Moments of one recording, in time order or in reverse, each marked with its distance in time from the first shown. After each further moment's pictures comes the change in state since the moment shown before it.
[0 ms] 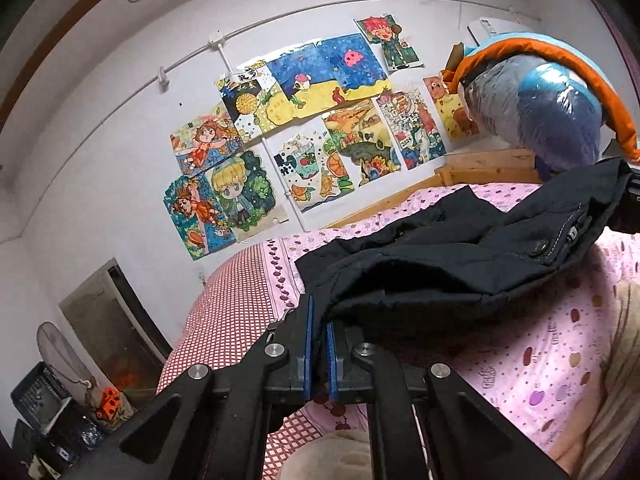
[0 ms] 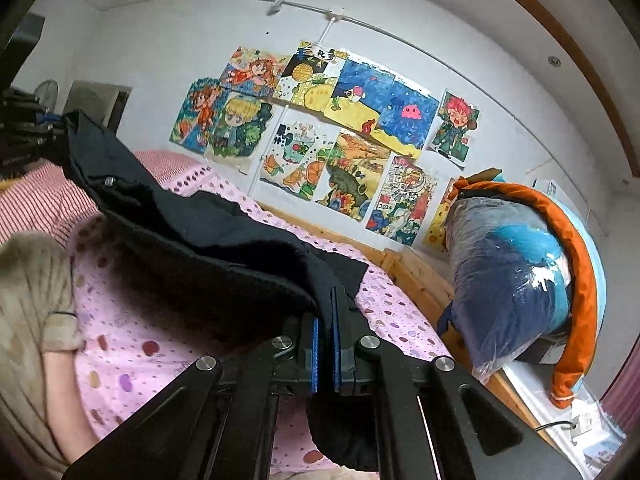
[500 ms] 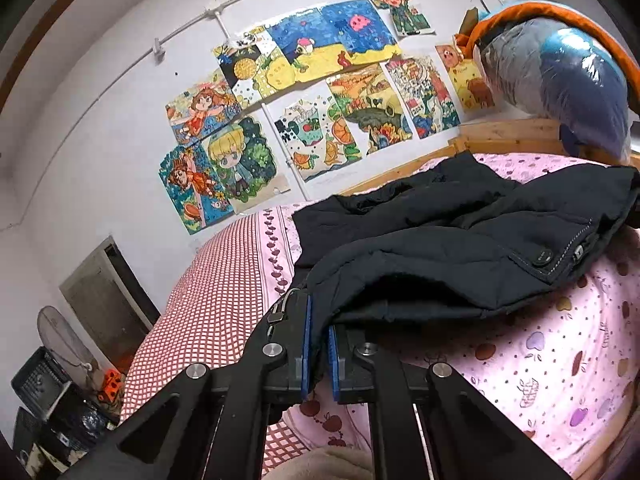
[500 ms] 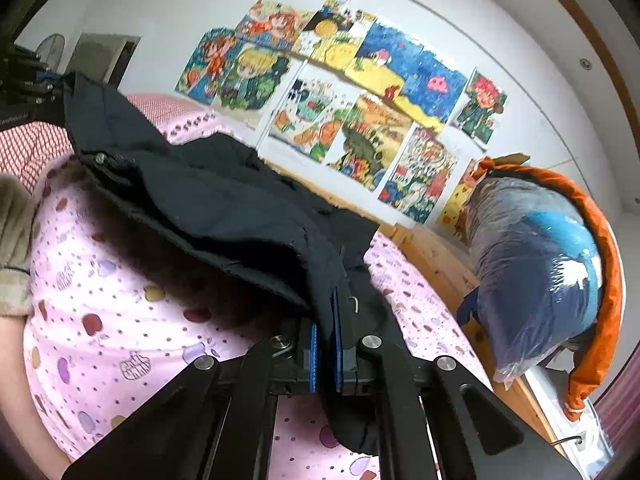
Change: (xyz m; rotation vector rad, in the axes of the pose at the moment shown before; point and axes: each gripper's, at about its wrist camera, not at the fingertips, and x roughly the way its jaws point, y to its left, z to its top) left arm 0.082 -0.016 -0.026 0.001 0.077 0.041; right arm 0.089 0.036 -0.027 -0.115 0.079 -0.026
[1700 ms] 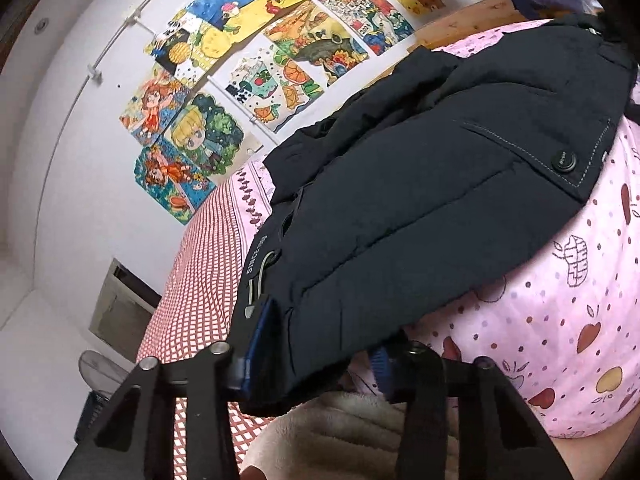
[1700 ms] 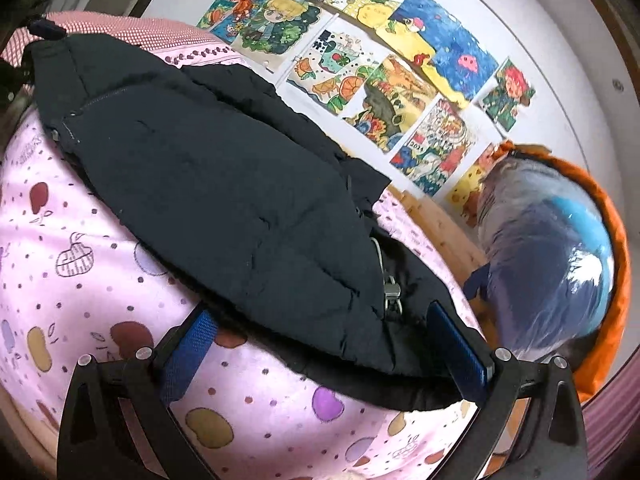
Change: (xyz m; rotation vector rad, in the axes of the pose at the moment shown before) left arm 0.037 -0.053 -0.054 0.316 0.177 0.046; right arm 0.049 0.025 -0.042 -0.191 0.153 -0.023
